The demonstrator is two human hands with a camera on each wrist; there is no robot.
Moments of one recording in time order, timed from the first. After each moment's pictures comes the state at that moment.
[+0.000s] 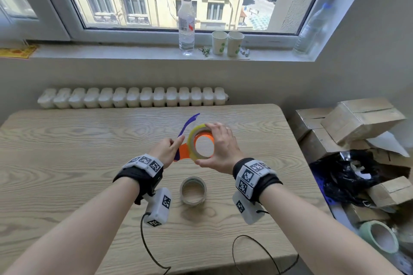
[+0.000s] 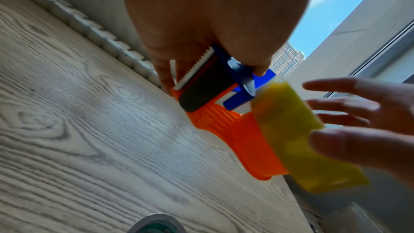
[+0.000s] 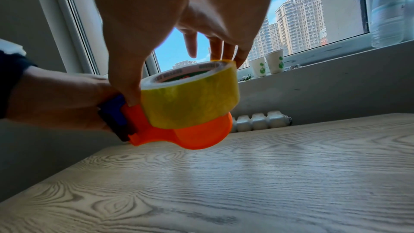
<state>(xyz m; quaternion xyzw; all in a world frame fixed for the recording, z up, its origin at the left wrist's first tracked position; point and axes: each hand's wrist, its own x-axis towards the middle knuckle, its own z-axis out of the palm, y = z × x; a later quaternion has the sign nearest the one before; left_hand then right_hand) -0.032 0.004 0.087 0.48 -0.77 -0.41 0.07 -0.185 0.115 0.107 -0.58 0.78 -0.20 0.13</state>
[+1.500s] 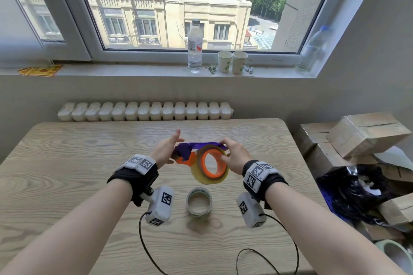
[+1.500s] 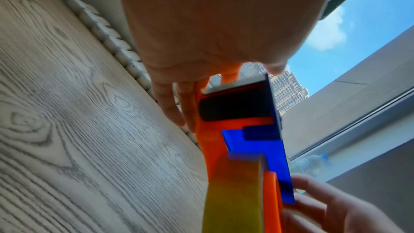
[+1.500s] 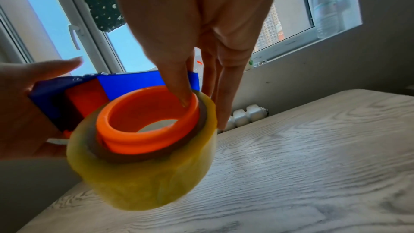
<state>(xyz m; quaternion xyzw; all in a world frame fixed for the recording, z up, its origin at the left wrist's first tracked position) -0.019 0.003 0.134 0.49 -0.65 -0.57 0.14 -0.200 0.116 0.122 -0.49 0.79 -0.28 0.25</state>
